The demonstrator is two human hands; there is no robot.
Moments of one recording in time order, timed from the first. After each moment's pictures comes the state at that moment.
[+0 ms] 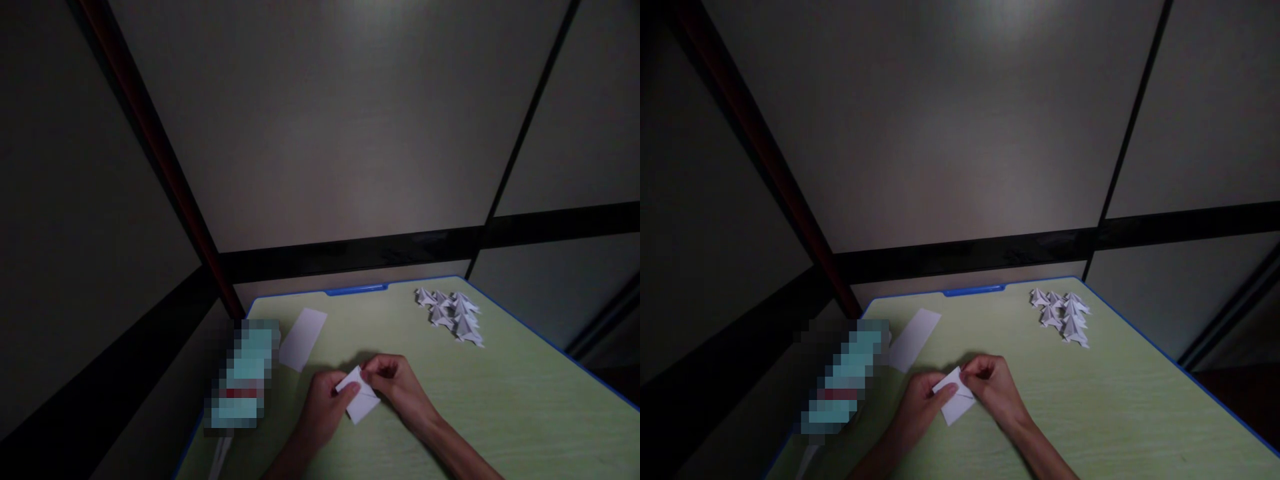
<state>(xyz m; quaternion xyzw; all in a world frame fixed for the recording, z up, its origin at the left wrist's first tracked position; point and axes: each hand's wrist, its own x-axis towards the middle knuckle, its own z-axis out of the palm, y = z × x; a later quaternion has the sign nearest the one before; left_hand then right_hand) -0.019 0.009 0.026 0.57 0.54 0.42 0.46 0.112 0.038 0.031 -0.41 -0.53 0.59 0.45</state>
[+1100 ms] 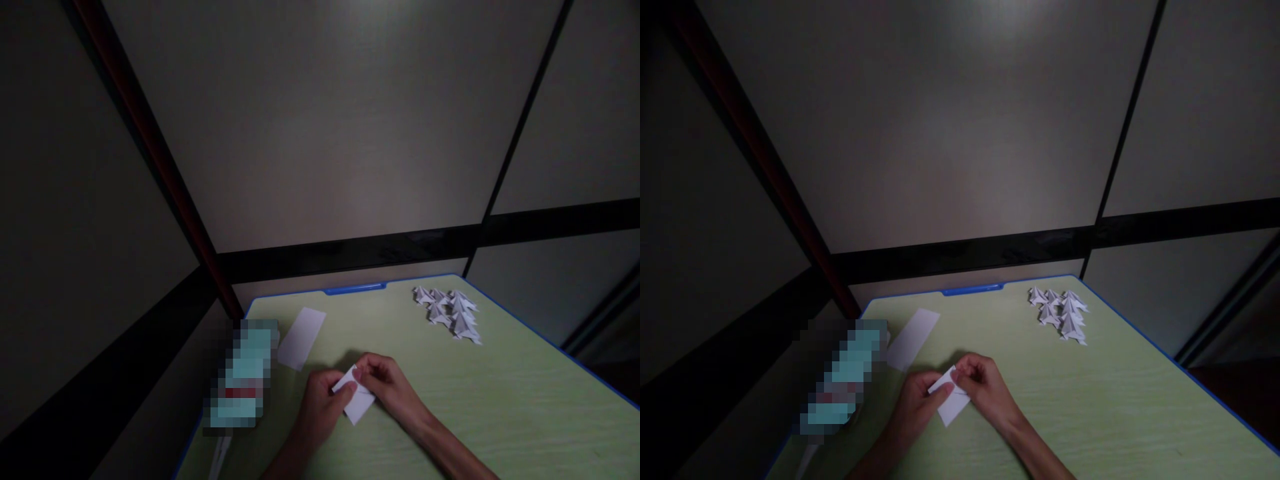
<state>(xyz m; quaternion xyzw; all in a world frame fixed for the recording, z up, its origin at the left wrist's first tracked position) -0.021 0.007 0.024 0.58 0.52 0.44 0.45 0.105 0.036 0.032 -0.36 -0.57 0.60 0.43</state>
